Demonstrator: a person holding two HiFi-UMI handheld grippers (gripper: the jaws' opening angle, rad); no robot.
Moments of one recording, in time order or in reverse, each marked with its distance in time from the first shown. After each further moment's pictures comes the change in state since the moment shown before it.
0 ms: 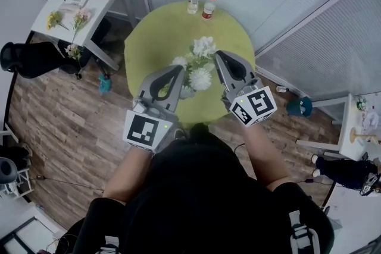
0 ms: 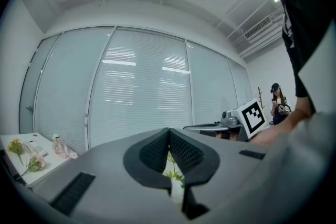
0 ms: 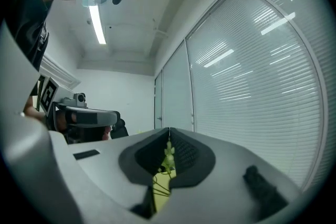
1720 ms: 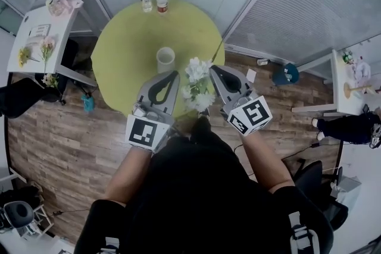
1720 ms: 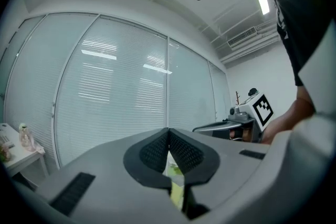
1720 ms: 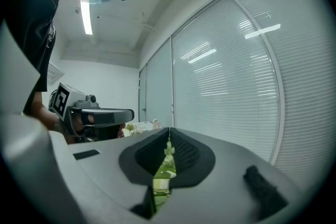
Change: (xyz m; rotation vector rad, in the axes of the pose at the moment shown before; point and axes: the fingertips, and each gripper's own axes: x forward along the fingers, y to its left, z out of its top) left arm 0.046 -0.112 -0.045 -0.015 0.004 -0.238; right arm -0.143 -0.034 -0.045 0.019 0.090 -0.198
